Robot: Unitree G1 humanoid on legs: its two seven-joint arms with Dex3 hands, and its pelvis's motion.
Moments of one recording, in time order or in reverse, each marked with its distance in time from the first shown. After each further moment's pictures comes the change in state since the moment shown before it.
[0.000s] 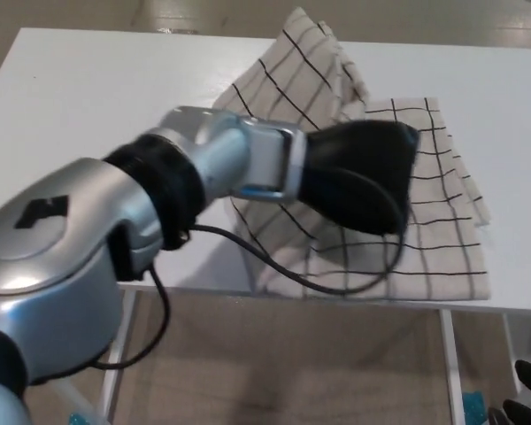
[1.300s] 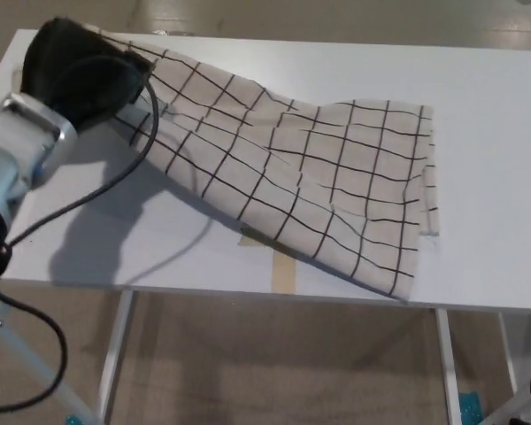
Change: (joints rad) left_arm 0.244 0.381 0.471 0.143 -0.335 0.345 -0.291; right_arm -0.012 0.001 -0.012 0.113 -0.010 -0.046 -0.026
